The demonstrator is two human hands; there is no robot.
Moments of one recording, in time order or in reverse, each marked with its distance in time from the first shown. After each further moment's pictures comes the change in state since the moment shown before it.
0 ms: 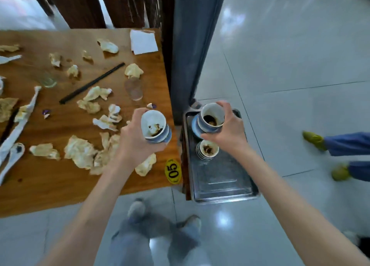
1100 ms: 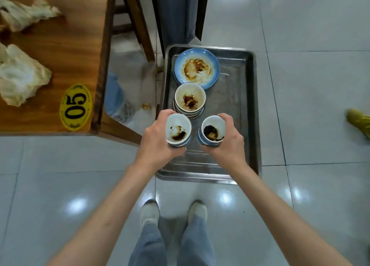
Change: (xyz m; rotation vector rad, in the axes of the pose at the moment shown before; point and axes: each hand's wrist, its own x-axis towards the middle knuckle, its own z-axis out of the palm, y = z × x) left_hand -0.087 -0.063 0.319 0.058 -0.072 -0.060; right_hand -0.089 0.309 0.094 0.087 -0.152 0.060
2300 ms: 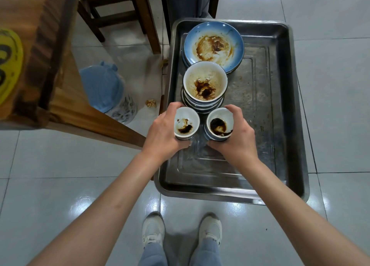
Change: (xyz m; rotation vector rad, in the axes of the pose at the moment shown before) left_hand 0.046 -0.100 0.070 0.140 -0.035 0.061; right_hand 0.040 0.065 0.080 -0.018 -0.019 -0.027
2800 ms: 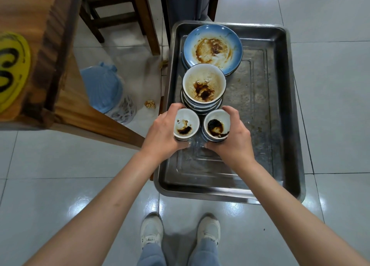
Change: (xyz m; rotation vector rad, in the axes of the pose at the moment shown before) left_hand 0.002 -0.002 -0.003 -0.032 -0.052 0.011; right_hand -0.001 -0.004 0.004 0.011 -0.010 -0.005
